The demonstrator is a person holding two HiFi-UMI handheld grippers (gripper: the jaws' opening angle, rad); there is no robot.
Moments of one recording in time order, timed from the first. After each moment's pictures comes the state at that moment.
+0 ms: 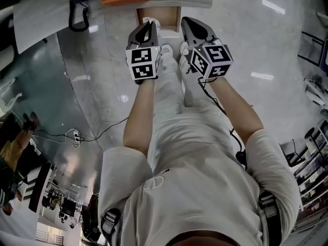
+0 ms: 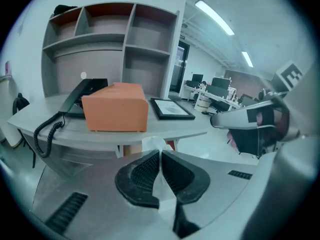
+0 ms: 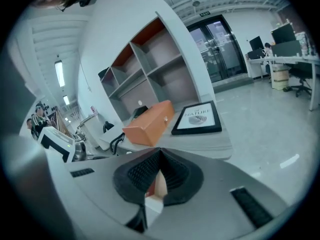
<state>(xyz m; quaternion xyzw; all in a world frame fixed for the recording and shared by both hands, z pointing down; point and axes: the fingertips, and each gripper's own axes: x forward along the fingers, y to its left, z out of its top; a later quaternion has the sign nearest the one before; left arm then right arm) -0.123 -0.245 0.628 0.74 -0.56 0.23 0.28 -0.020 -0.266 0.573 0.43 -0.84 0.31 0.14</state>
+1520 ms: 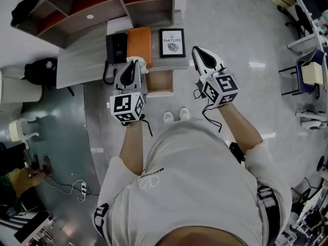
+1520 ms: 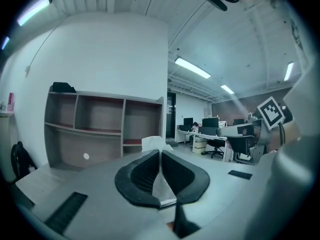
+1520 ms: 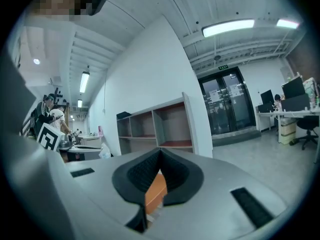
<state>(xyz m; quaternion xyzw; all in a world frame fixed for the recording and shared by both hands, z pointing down) -0.149 -0.249 0.257 0.80 -0.59 0.05 0.07 0.052 -0.281 0.229 0.46 -0.88 0.10 0.01</state>
